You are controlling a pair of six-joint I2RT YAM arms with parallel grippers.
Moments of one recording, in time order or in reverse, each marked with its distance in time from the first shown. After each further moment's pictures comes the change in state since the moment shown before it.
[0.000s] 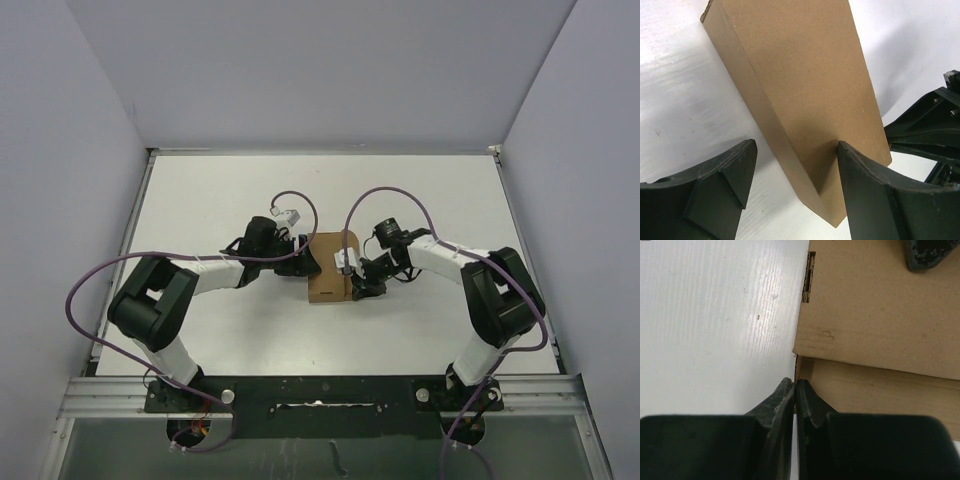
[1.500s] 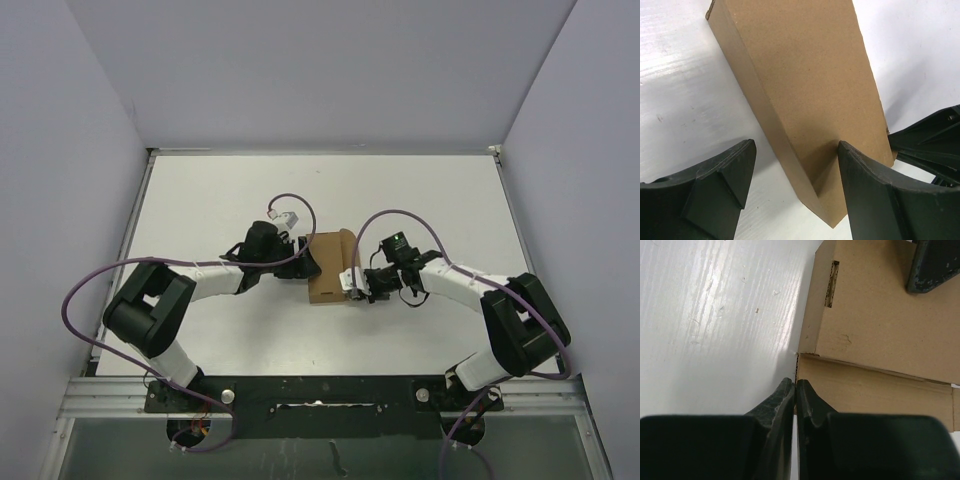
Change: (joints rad) left arm -0.033 -0.041 -0.047 0.029 -0.087 -0.055; right arm 0.040 -0.188 -0.215 0.240 0.072 -0.112
